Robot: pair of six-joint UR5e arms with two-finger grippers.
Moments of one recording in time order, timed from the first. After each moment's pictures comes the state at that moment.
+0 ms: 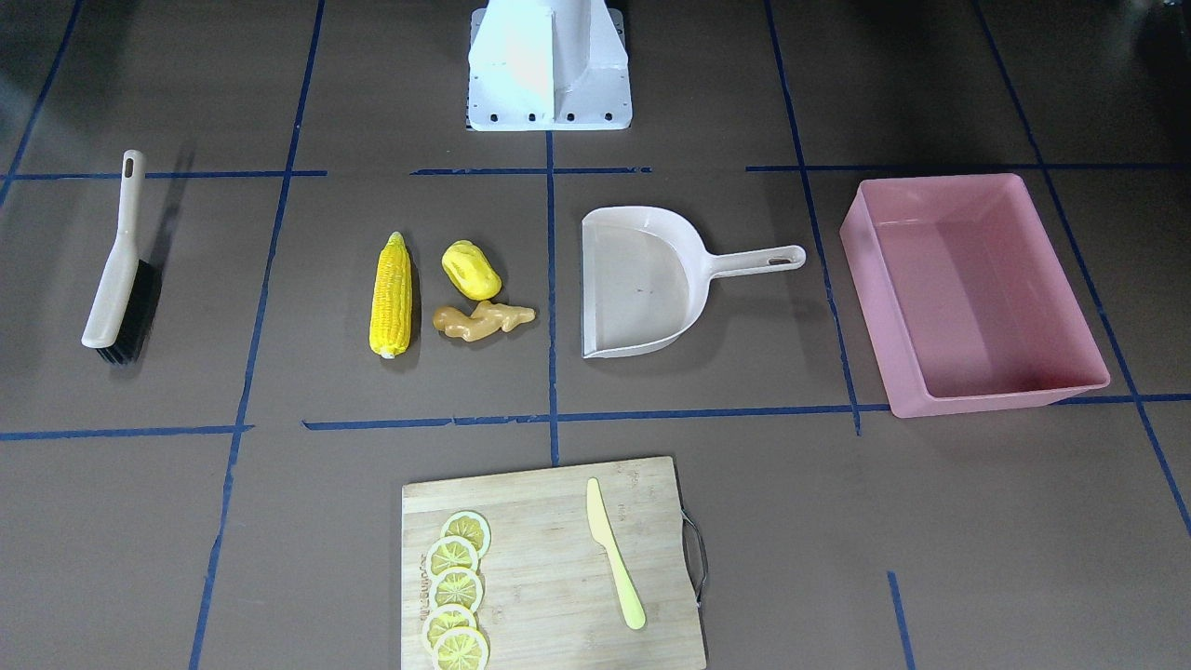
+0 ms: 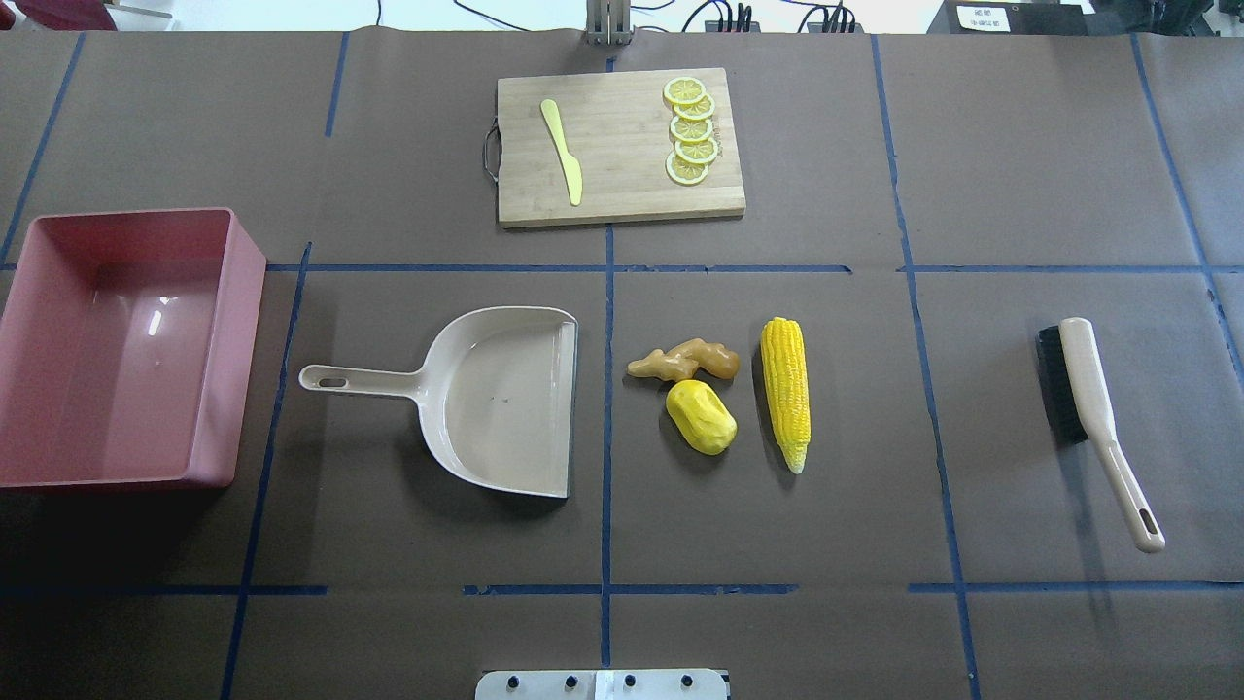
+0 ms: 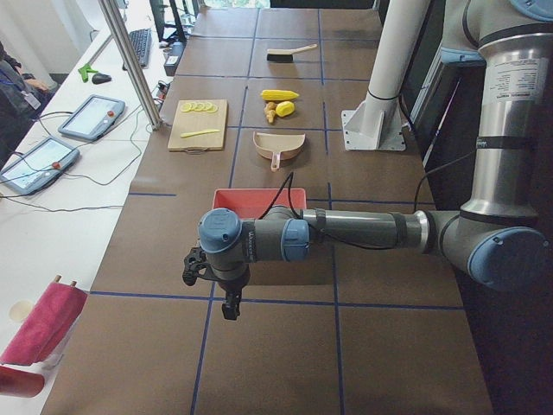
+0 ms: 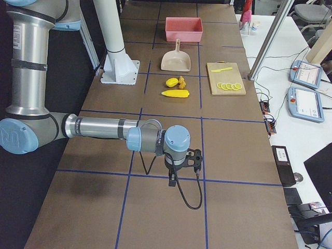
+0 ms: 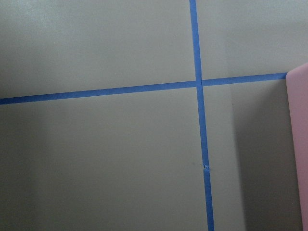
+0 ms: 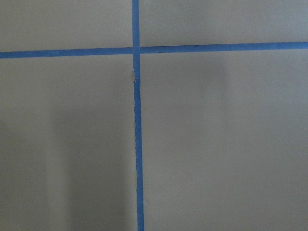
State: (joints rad) left arm -1.61 -1.57 -1.60 -1.51 -2.32 0.14; right arm 1.60 -1.71 1.70 -1.62 2.35 -0.02
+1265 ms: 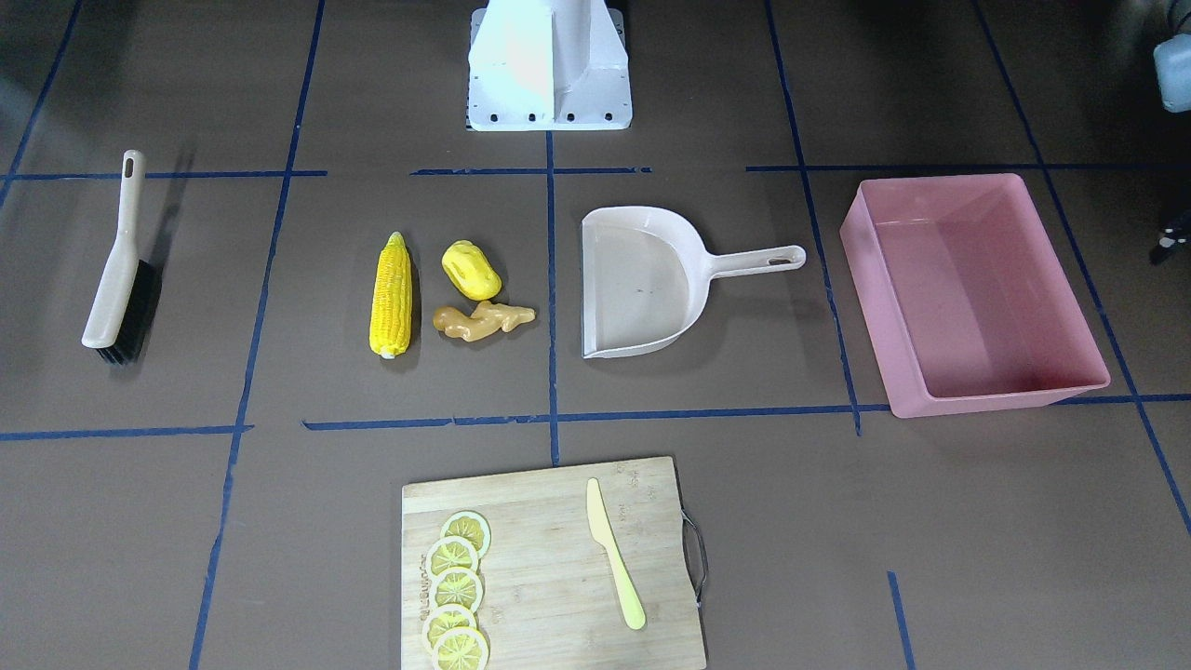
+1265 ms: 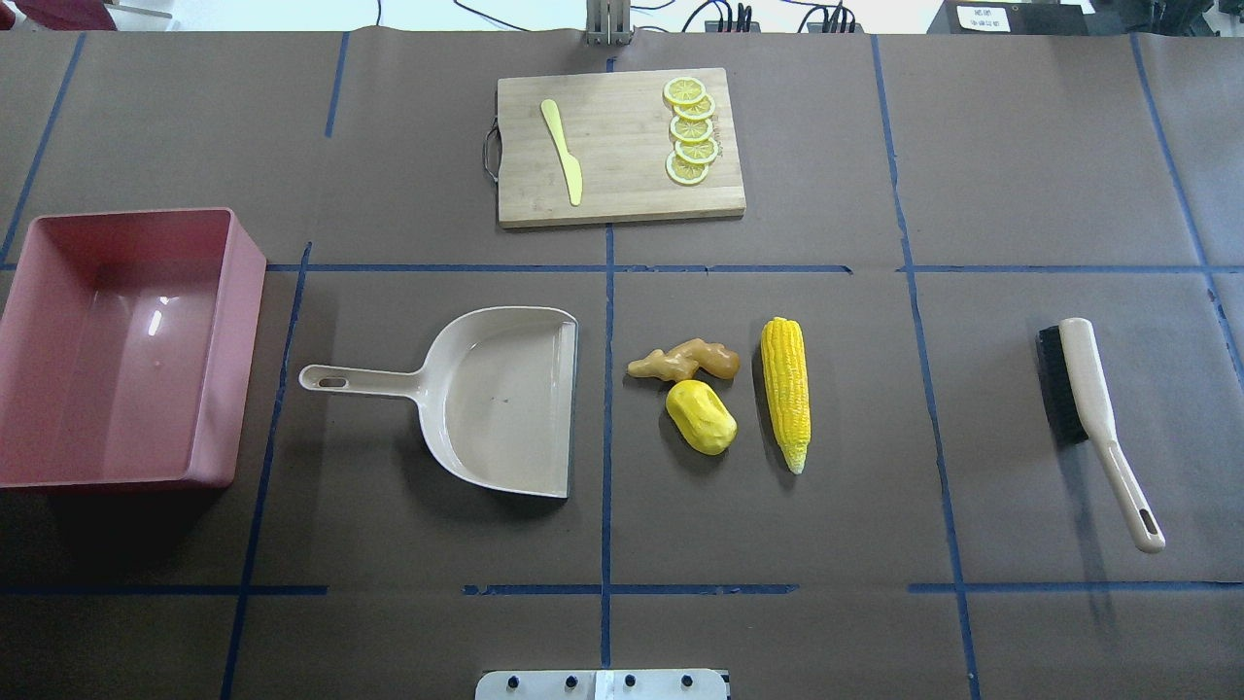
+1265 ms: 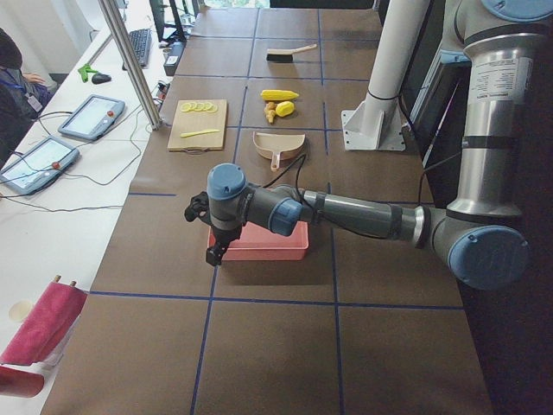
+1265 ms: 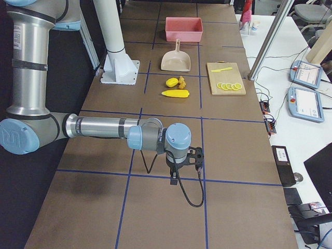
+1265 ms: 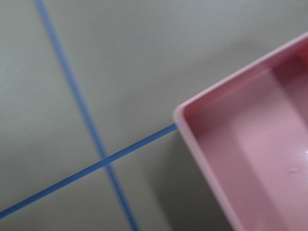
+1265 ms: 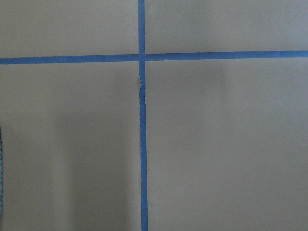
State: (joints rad) left arm -1.34 -1.57 -1.78 -1.78 -2.32 0.07; right arm 1.60 -1.70 1.71 -1.62 2.35 -0.02
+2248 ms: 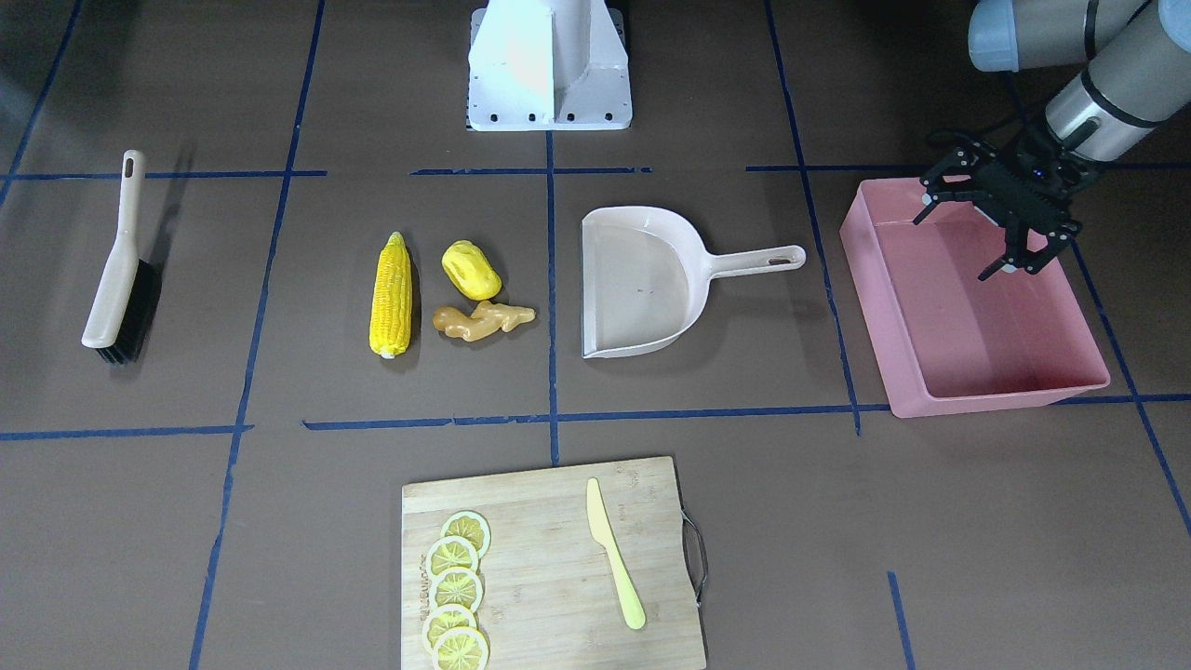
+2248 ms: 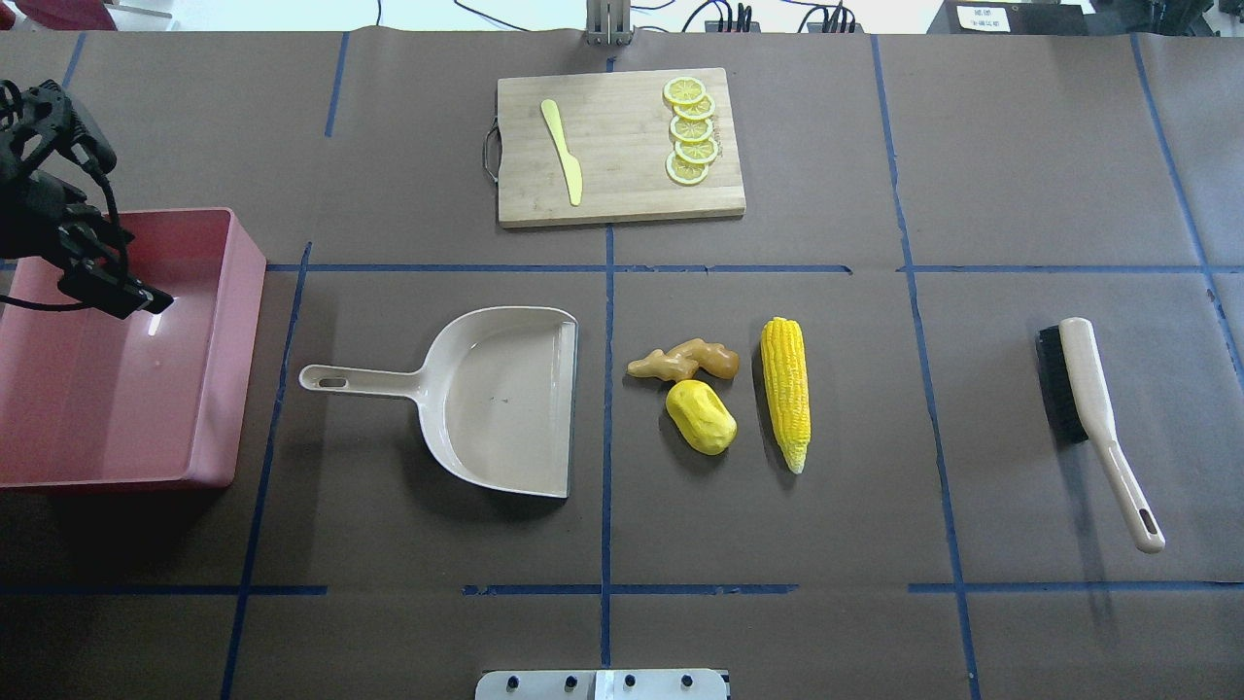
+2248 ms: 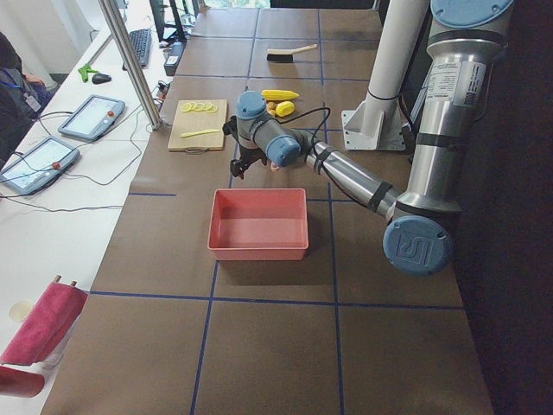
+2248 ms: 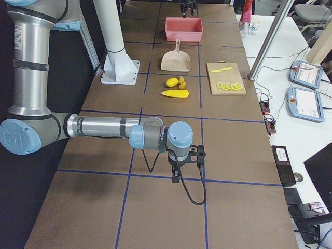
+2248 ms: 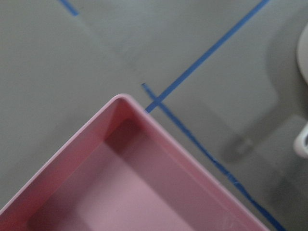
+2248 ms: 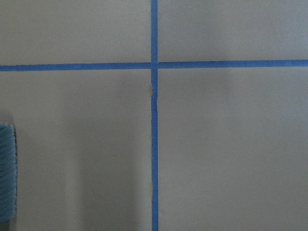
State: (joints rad) left arm -1.03 -1.70 -1.97 -1.78 -2.31 0.04; right arm 1.60 -1.68 1.71 -1.61 2.38 -0.02
